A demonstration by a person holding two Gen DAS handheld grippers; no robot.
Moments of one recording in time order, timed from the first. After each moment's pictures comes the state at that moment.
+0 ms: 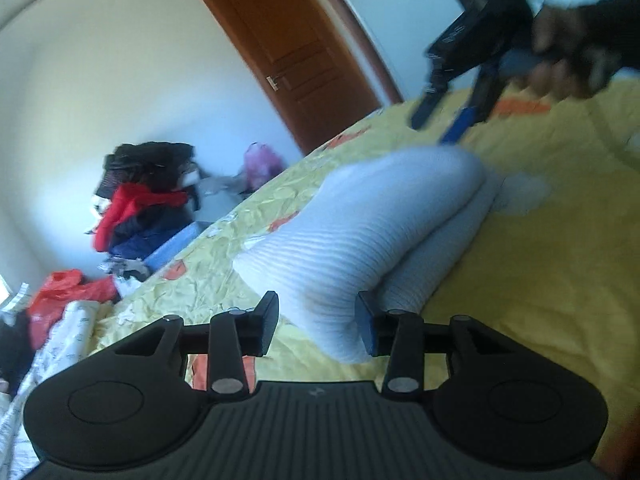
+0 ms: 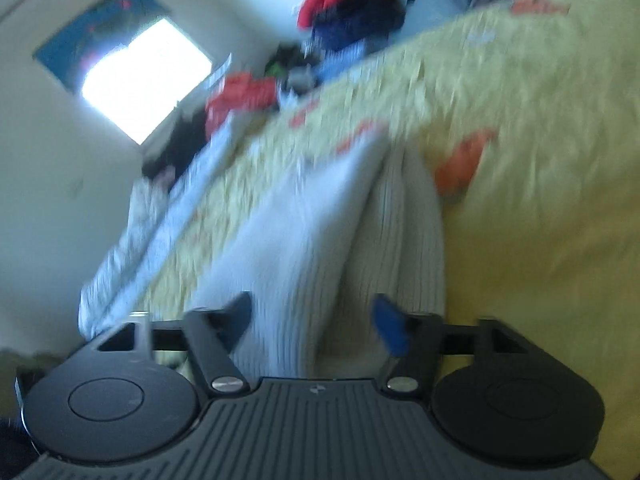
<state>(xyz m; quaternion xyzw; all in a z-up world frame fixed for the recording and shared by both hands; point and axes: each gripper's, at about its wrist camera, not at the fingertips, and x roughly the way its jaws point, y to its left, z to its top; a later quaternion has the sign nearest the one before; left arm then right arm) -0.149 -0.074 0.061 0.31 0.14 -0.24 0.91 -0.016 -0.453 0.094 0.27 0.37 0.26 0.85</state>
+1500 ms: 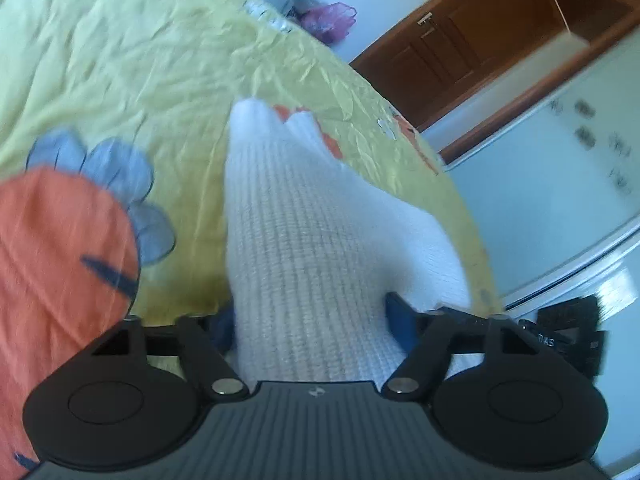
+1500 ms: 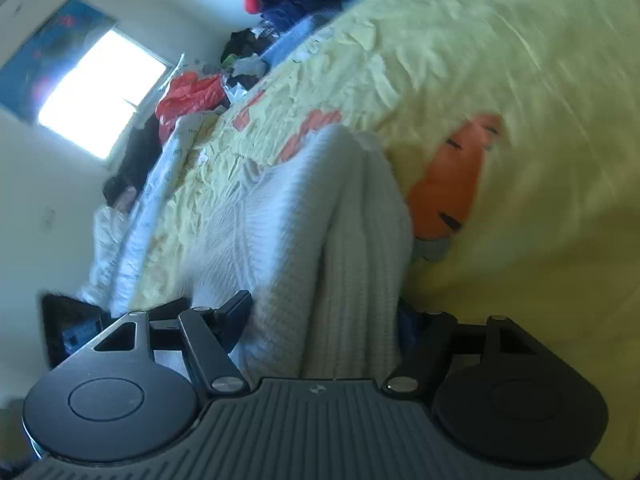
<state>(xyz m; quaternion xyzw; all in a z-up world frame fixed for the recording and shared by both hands) 0.104 -0.046 0.028 -0.26 0.44 -0.25 0.82 0.094 -0.429 0.034 0.29 0.44 0.23 0.82</state>
